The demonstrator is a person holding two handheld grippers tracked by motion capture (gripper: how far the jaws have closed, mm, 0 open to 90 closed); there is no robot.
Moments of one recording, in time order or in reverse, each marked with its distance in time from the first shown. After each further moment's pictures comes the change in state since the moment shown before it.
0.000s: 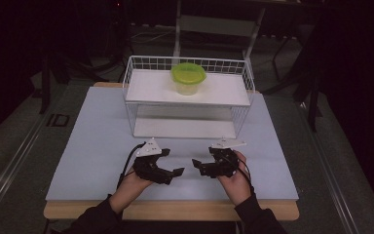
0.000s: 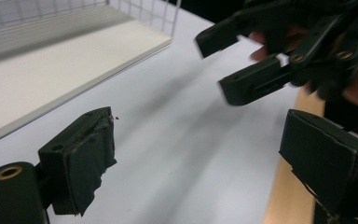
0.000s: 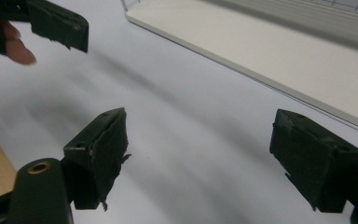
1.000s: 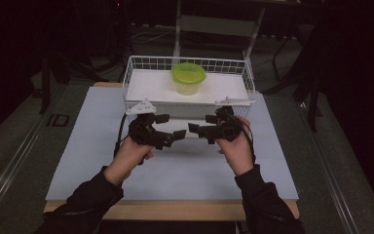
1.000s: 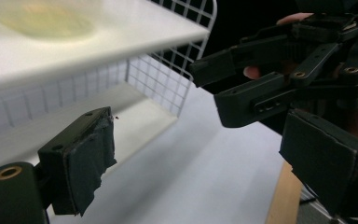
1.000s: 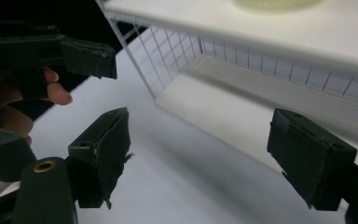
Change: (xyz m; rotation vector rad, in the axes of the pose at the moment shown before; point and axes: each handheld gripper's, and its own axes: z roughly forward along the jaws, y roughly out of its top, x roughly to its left) left arm 0.011 0.099 -0.035 -0.109 -0.005 -0.076; right arm -0.003 0.111 -0.035 -0.061 0.083 0.117
